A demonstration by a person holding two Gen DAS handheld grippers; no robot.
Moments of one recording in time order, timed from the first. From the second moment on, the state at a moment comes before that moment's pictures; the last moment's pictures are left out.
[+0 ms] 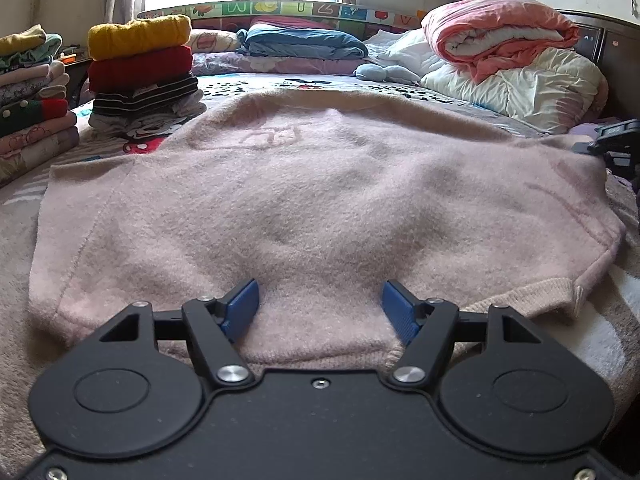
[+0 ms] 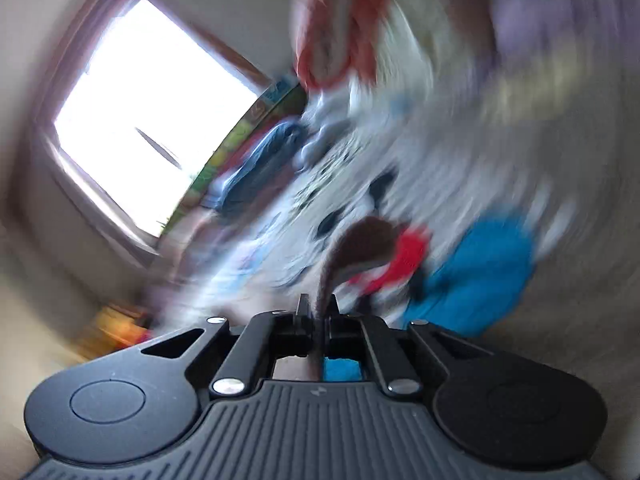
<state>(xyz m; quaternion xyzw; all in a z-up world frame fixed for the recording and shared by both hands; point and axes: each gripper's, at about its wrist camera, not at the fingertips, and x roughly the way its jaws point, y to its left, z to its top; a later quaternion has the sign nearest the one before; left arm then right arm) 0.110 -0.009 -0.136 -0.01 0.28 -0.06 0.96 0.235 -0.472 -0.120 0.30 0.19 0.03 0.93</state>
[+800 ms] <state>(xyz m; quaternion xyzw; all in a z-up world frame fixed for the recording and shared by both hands) 0.117 -0.007 -0.134 -0.03 0.29 -0.06 0.96 0.311 -0.497 -0.151 0.29 0.30 0.08 0.91</state>
